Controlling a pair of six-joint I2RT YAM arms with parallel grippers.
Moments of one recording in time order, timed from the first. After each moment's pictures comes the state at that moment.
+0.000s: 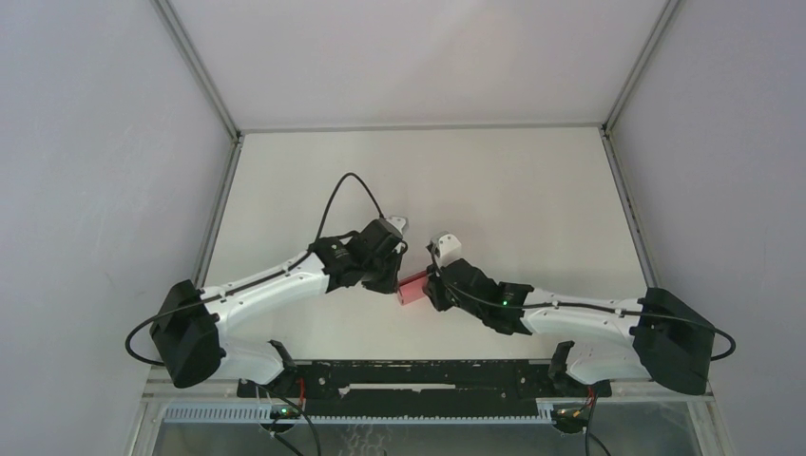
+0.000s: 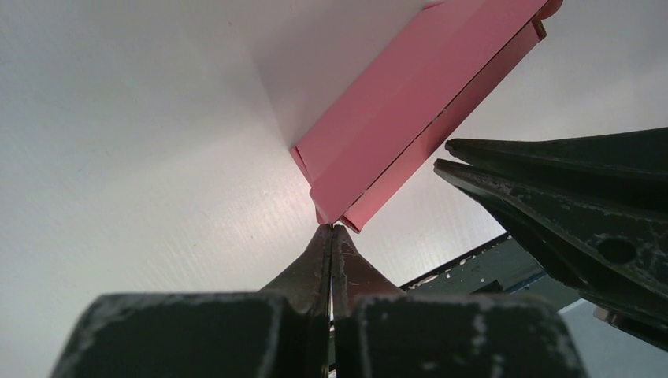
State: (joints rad) left arm -0.90 1.34 0.96 -0.63 -0.05 -0.58; right arm 1.07 1.24 0.57 0.04 0.25 0.45
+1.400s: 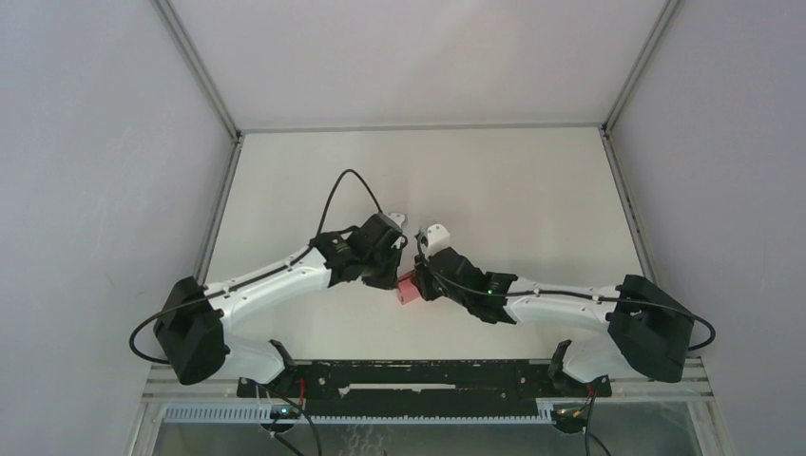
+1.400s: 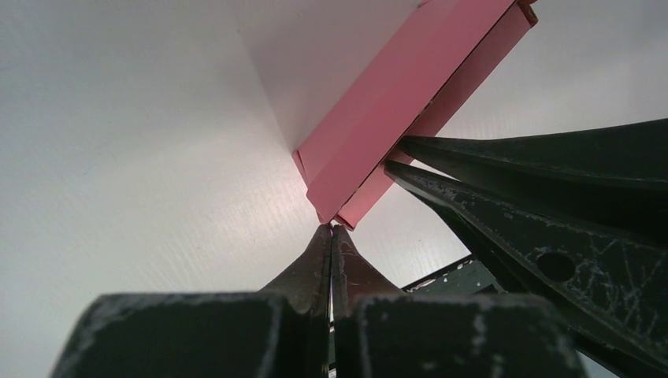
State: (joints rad) left arm -0.87 1.37 0.98 -0.64 -0.03 -0.58; right arm 1.05 1.36 0.67 0.08 0.23 0.45
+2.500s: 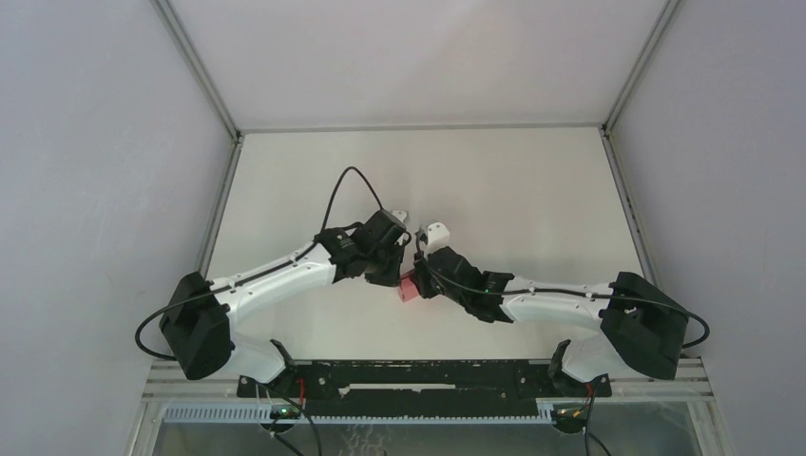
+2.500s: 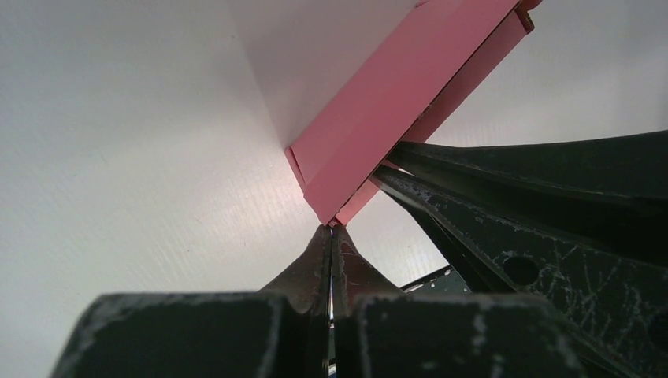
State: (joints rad) left arm -0.87 1.41 1.02 -0.65 -0.02 -0.61; right arm 1.05 1.39 0.68 0.11 0.24 0.48
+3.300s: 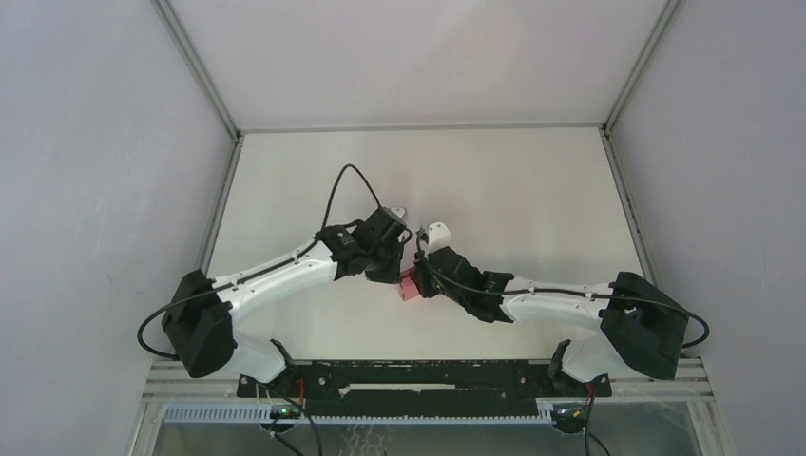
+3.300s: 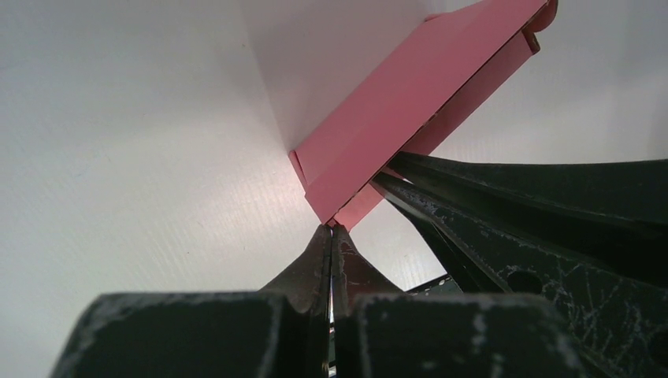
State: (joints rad) left arm -0.86 1.42 1.04 -0.65 -0.04 -0.64; right arm 1.05 1.39 0.68 0.12 0.26 0.49
